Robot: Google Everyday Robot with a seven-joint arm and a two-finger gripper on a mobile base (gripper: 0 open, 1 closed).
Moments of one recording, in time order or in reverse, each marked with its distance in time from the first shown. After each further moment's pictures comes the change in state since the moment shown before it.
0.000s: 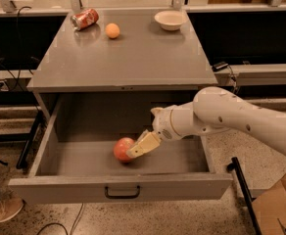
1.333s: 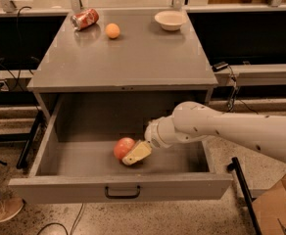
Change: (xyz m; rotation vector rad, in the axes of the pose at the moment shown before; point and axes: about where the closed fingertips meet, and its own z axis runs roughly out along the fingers) arm 0.052 -0.017 0.070 0.035 0.120 0.052
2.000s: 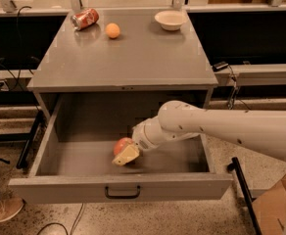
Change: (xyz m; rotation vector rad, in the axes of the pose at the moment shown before) arm -0.016 0.027 0.030 -0.086 0.015 -0.050
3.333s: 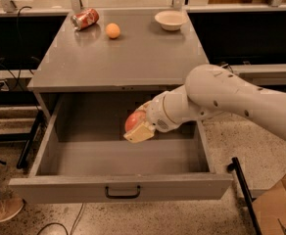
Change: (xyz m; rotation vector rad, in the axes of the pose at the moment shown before) arm -0.064 0.022 -0.135 0.036 -0.052 -0.164
